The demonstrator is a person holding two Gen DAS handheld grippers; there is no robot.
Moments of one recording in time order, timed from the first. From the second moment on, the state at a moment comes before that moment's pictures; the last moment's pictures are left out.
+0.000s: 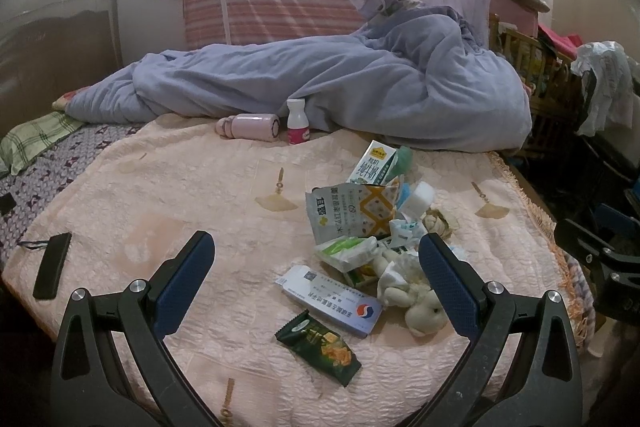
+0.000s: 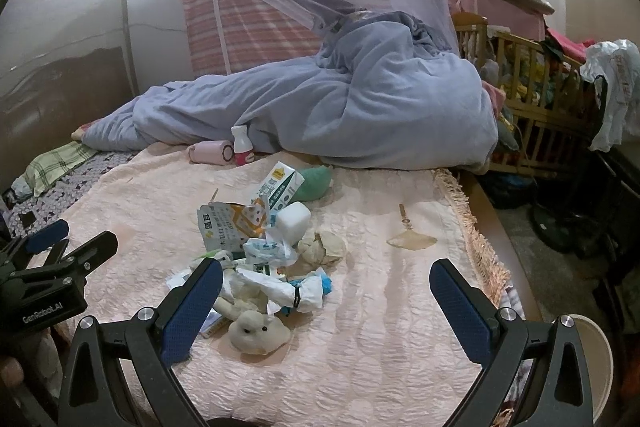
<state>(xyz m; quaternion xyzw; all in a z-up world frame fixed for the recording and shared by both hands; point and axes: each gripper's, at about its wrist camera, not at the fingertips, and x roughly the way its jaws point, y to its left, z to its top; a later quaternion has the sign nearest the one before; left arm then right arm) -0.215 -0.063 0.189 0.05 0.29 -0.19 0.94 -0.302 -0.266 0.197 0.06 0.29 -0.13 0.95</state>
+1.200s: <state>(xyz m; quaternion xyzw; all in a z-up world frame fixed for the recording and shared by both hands) -0.207 -0.061 0.174 0.05 0.32 -0.19 0.93 -0.298 -0.263 0.186 0.06 0.32 -0.12 0.94</state>
